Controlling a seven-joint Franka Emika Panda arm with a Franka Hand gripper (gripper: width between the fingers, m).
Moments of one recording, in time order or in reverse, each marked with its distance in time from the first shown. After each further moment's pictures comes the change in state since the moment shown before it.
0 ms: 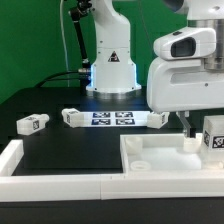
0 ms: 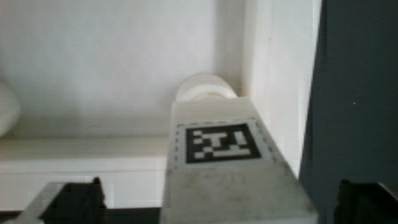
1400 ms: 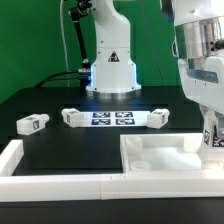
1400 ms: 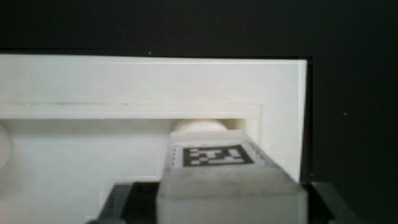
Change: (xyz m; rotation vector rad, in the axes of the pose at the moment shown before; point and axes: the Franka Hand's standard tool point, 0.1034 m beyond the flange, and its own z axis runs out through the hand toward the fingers) arm -0.009 -0.005 0.003 0.172 0.034 1.524
